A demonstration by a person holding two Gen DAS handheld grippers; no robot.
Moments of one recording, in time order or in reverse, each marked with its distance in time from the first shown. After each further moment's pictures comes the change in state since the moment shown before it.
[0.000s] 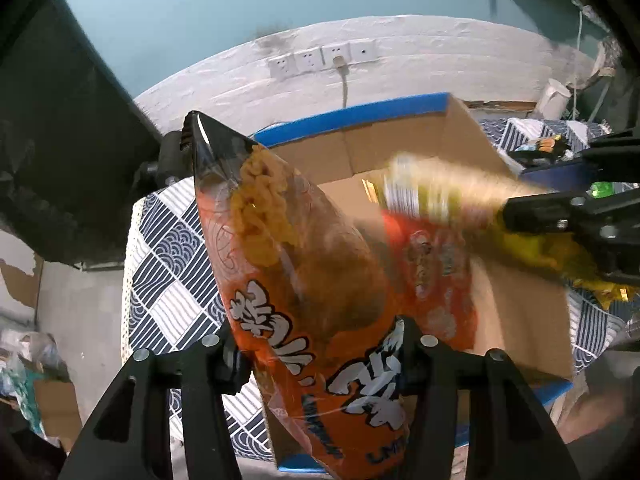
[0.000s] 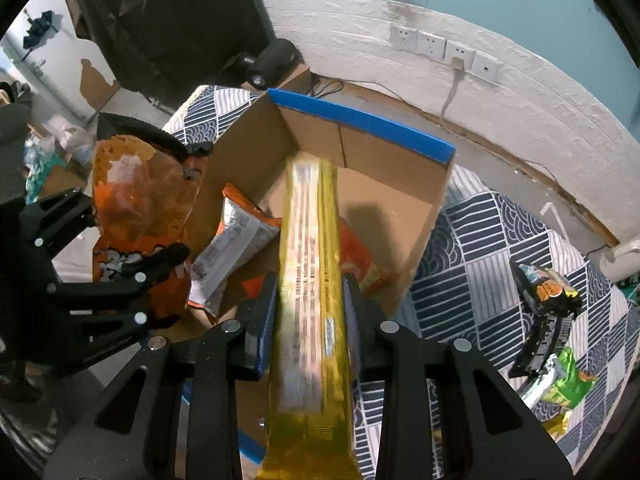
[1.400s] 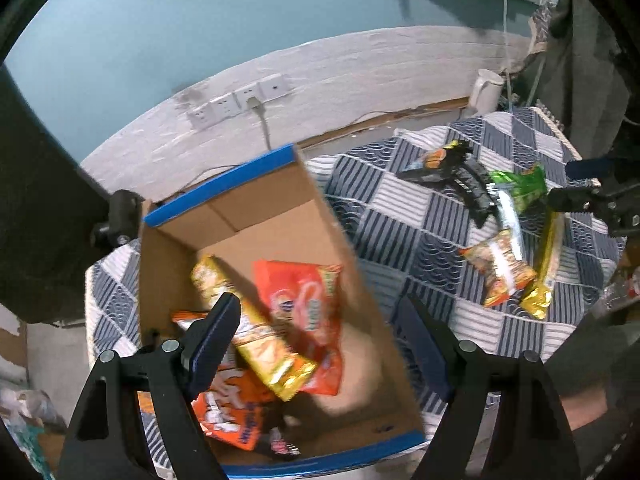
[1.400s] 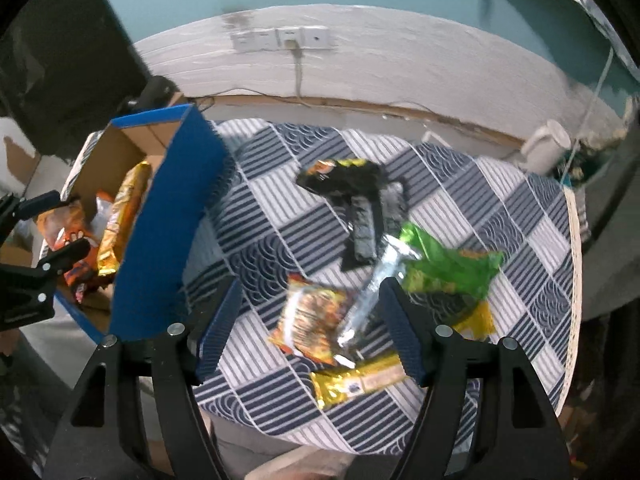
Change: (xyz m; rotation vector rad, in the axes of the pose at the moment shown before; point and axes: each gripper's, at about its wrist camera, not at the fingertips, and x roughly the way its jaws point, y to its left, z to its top) left arm -0.047 -0.130 0.029 0.165 -0.089 -0.139; right arm -0.099 -0.156 -0.131 0.319 -0.054 -0.228
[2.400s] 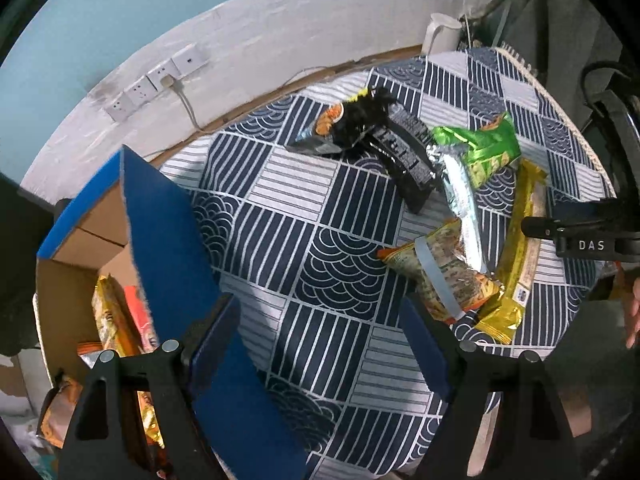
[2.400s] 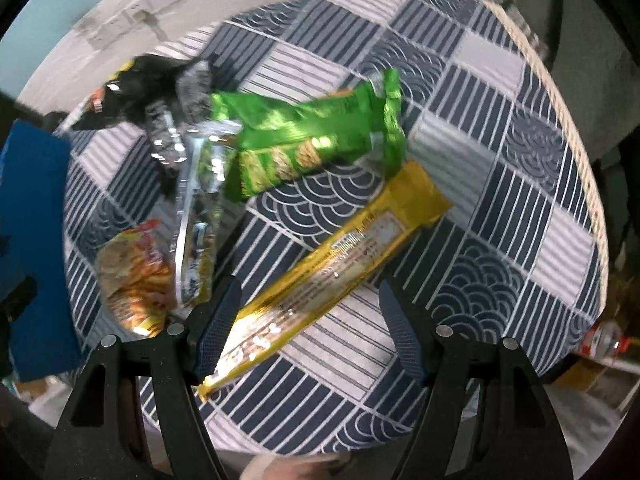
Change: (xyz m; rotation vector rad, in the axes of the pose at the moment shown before) left arm 0.084 -0.106 0.030 0.105 0.168 -0.097; right arm 0.088 -0.125 -0.076 0.415 0.201 -0.105
